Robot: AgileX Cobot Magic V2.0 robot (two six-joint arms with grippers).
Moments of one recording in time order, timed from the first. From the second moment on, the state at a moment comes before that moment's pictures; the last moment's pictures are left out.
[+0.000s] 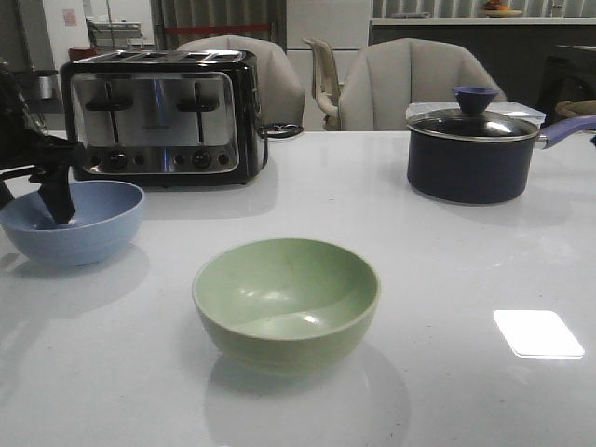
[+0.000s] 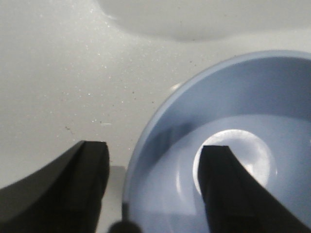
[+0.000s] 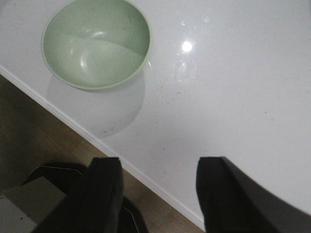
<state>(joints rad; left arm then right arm) -0.04 2.01 -1.45 -0.11 0.71 0.11 0.52 0.85 -0.72 0.07 0.77 -0.06</state>
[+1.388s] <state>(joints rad) -0.42 1.77 -1.46 -0.37 0.93 0.37 0.52 0.85 -0.72 0.07 0.77 -0.06</state>
